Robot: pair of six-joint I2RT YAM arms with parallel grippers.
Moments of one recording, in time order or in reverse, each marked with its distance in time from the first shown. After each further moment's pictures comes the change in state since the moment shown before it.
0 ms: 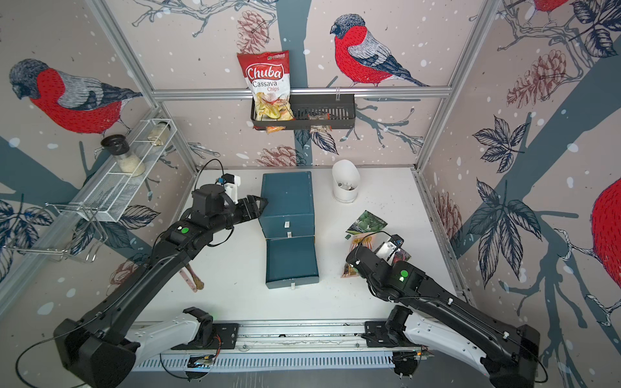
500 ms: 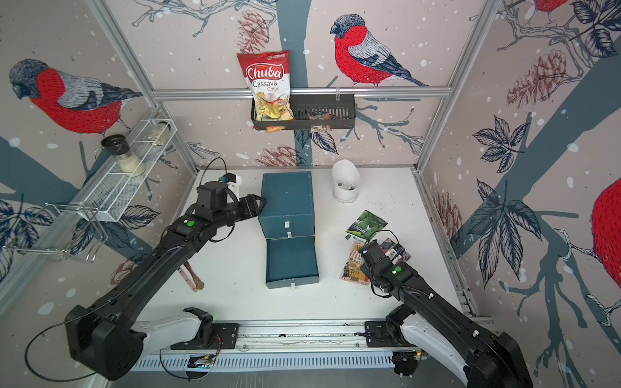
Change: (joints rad) left arm 0.040 0.063 -0.002 -0.003 -0.001 0.035; right arm -0.322 0.067 -0.222 0.254 -0.286 -0.153
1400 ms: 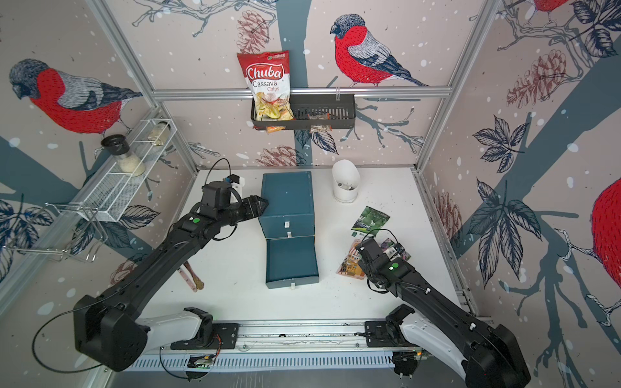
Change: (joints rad) left arm 0.010 0.050 -0.010 0.021 0.024 0.008; right arm -0.001 0.042 0.038 0.018 0.018 0.109
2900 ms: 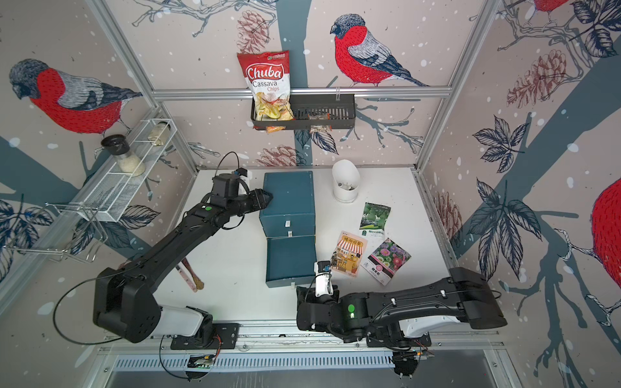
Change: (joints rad) left arm 0.002 0.163 0.065 0.107 0.029 0.018; right arm 1.071 0.322 0.172 0.274 0.403 -0.067
